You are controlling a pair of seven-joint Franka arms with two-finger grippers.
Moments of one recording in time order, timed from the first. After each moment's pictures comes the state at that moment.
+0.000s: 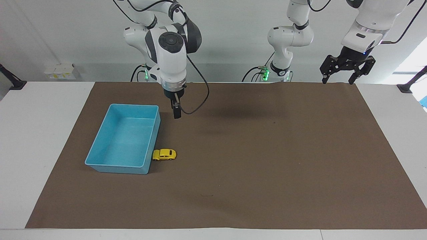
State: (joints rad) left arm -0.09 -0.09 -0.02 -1.58 0.02 1.56 0.01; right arm 0.25 0.11 0.15 -1.81 -0.10 1.80 1.79
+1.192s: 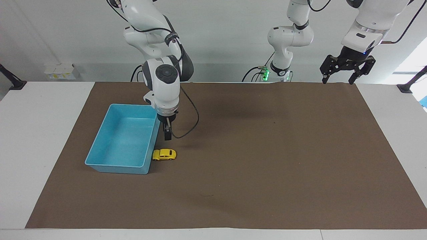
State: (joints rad) left arm -0.09 -0.09 -0.02 -1.58 0.02 1.56 0.01; right arm 0.17 0.25 0.15 -1.89 -0.27 2.09 1.83
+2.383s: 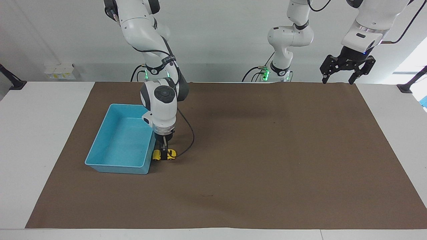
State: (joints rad) left arm -0.09 -0.09 -0.02 -1.58 0.02 1.56 0.01; right arm 0.11 0.43 0.15 -1.84 -0.36 2.31 1.92
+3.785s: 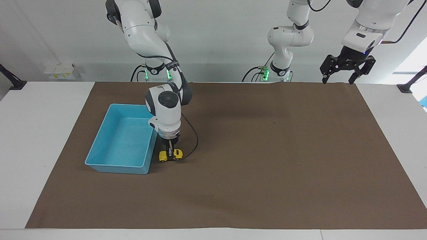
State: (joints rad) left arm -0.09 -0.09 -0.02 -1.58 0.02 1.56 0.01; right arm 0.17 0.44 0.15 -1.81 -0.32 2.29 1.92
